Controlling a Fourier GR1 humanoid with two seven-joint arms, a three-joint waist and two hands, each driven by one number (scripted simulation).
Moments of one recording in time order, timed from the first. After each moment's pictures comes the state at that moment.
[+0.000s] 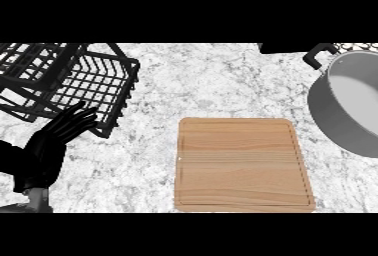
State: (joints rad) left arm -0.02 0.34 -0.08 -1.70 0.23 0.25 0.22; right arm 0.66 -0.92 -0.13 -2.14 -0.02 -0.18 -0.56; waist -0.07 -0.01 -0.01
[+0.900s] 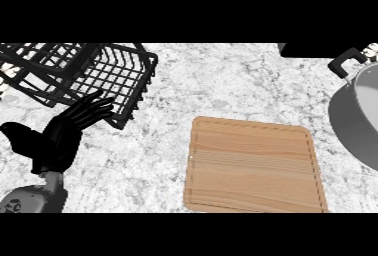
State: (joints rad) left arm -0.13 0.30 -0.10 -1.65 0.22 0.20 0.22; right arm 0.33 -1.01 -0.34 -1.66 -0.37 0.08 -0.47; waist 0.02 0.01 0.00
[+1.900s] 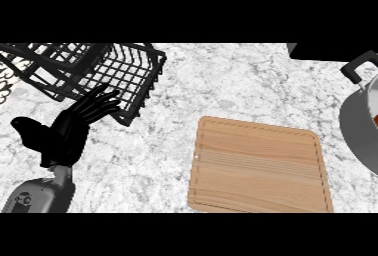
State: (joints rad) left arm -0.18 0.27 -0.12 -1.63 0.19 0.20 0.22; right arm -0.26 -0.88 -0.04 -0.91 0.13 -0.09 -0.55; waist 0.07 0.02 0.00
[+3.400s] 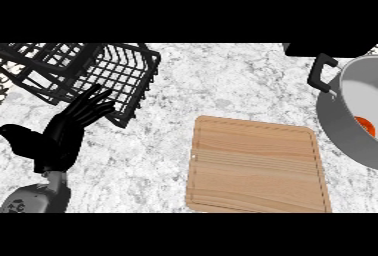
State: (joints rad) left arm -0.14 0.26 -0.09 -1.67 0.18 0.20 0.22; right arm -0.54 -1.02 -0.26 -0.31 -0.16 0.56 -0.66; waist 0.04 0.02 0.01
